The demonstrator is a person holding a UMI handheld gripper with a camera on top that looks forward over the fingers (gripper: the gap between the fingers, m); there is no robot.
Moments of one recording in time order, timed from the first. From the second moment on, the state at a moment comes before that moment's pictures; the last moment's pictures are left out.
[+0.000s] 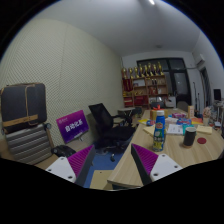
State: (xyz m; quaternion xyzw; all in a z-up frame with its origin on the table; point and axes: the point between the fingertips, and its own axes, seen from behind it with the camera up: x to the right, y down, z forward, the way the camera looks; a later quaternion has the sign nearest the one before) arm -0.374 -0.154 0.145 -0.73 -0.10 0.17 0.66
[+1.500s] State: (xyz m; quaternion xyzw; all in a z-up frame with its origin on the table) arm -0.195 0.166 0.088 -0.73 -0.07 -0.02 0.68
